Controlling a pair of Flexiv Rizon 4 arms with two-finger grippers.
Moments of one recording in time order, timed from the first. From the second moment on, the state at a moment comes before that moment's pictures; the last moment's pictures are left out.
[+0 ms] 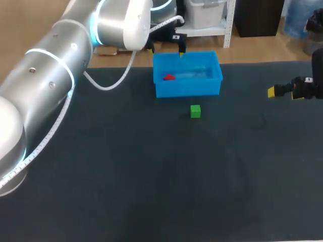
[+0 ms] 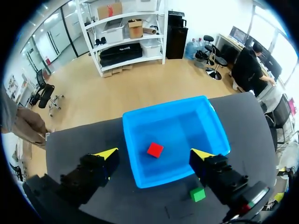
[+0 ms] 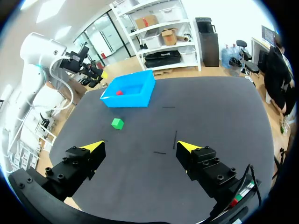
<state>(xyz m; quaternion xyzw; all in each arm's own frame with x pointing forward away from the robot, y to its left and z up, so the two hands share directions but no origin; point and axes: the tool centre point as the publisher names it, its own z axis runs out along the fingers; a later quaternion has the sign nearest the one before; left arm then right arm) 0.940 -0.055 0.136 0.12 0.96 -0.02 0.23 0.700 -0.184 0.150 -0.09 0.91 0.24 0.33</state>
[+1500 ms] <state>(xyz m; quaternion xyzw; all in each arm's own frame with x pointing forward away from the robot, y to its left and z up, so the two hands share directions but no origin) 0.876 -0.012 0.214 0.14 0.97 -0.09 0.17 0.700 -0.184 0.150 -0.09 0.91 0.24 0.33</state>
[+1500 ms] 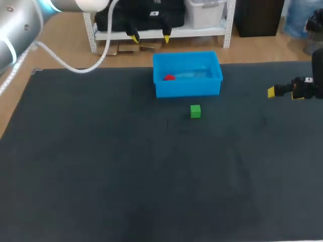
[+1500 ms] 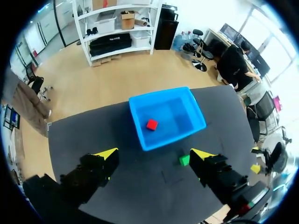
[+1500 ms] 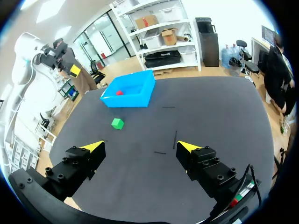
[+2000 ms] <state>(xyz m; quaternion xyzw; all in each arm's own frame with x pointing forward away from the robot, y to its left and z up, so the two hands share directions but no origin) 0.835 0.006 0.218 0.15 0.97 -0.12 0.16 0.700 -0.184 0.150 -0.09 0.91 0.24 0.33</state>
